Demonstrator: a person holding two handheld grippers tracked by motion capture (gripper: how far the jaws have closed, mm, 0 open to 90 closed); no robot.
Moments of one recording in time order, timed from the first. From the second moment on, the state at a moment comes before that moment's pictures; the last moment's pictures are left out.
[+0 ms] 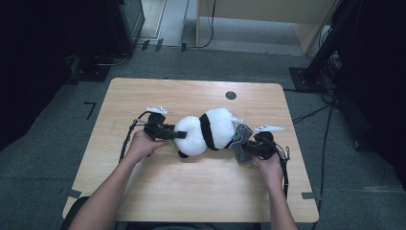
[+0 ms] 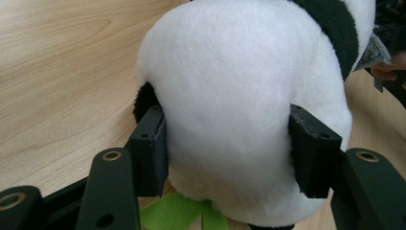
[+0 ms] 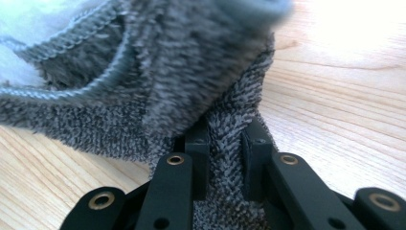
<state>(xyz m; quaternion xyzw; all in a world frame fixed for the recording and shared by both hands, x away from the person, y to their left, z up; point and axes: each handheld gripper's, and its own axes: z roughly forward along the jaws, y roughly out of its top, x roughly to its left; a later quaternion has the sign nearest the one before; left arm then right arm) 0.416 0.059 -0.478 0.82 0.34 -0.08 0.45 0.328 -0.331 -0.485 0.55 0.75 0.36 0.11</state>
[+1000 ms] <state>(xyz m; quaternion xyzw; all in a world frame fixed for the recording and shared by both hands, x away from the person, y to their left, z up) 0.415 0.058 -0.478 0.82 0.34 -0.08 0.45 0.301 -0.262 -0.417 0.44 0.76 0.46 0.16</state>
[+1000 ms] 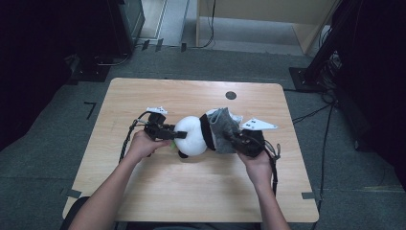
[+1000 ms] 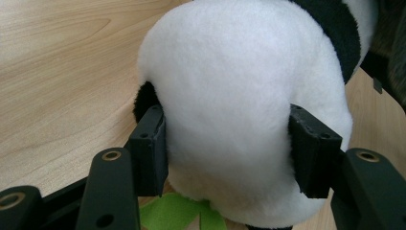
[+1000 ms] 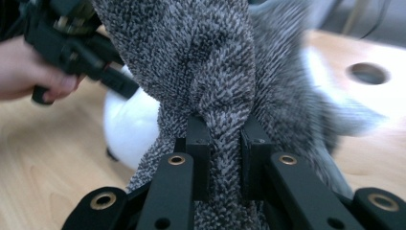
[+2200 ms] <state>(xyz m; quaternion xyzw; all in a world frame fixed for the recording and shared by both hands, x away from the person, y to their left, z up) 0.415 0.057 -0.478 0.82 0.34 -0.08 0.44 0.301 -0.221 -0.477 0.37 0.84 0.37 0.12</state>
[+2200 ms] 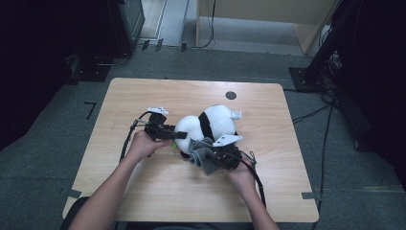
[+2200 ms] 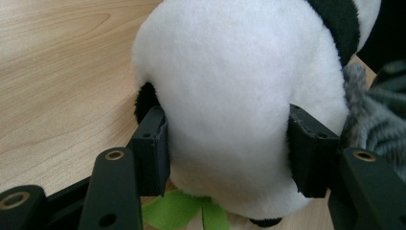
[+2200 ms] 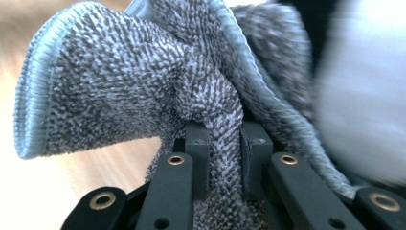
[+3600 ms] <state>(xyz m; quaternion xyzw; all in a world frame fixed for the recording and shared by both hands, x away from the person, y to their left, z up) 0.417 0.060 -0.479 0.82 0.35 -0.08 0.45 0.340 -0.333 -0.490 0.56 0.75 0.35 0.12</state>
